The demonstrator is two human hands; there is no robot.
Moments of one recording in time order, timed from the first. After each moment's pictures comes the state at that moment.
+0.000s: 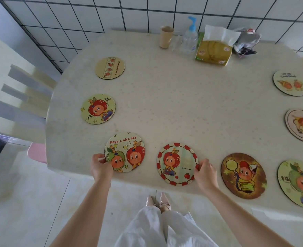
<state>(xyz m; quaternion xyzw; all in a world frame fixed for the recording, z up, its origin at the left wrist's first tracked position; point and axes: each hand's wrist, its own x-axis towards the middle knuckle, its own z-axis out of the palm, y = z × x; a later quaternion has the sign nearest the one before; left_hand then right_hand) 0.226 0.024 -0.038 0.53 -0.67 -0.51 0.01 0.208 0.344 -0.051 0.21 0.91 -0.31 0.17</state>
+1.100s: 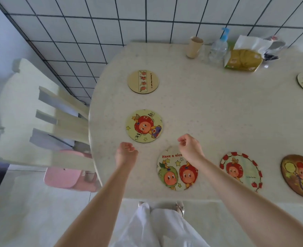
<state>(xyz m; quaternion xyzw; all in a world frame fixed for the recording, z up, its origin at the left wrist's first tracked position) 0.125 -0.169 -0.024 0.35 -0.78 -0.50 -0.13 0.109 0.055 -0.011 0.14 0.91 -0.37 0.15</state>
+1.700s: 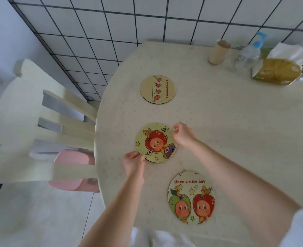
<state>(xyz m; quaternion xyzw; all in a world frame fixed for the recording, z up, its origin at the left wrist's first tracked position) 0.061 -0.168 -0.039 0.47 -0.65 -0.60 -0.08 -0.047 -0.011 -0.033 0.13 0.90 -0.34 0.25</state>
